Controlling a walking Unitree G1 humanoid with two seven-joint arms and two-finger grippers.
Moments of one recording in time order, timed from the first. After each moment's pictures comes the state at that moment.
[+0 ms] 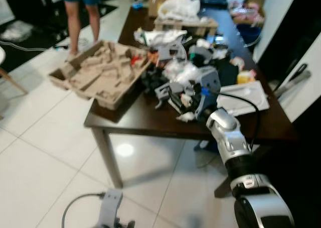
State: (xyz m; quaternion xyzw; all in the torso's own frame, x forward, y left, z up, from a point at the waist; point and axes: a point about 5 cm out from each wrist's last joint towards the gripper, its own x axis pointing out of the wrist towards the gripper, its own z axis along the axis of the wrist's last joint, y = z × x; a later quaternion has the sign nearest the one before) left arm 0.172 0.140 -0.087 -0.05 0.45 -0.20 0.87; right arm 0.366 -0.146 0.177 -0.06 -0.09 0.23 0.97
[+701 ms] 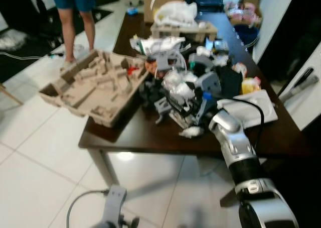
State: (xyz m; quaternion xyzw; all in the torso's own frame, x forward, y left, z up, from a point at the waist) left arm 0.178 0.135 -0.084 -0.06 0.44 -0.20 0.87; right arm 0.357 -0.142 0.175 -0.09 -0.09 0.28 0.95
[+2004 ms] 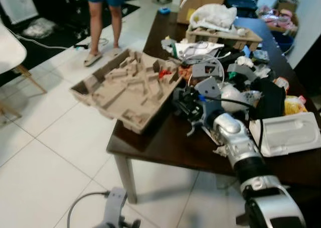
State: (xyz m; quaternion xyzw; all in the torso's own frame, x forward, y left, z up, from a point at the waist) left arm 0.174 0.129 -0.085 -0.07 0.45 -0.22 0.87; right arm 0.368 -0.175 0.161 -0.16 -0.01 0.17 0.97
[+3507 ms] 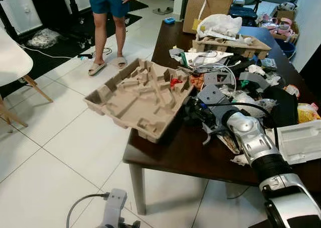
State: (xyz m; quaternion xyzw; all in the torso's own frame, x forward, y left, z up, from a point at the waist) left arm 0.170 0.131 -0.087 -0.07 0.45 -0.21 0.86; right arm 0.365 -0.194 0.160 -0.35 0.07 0.18 0.92
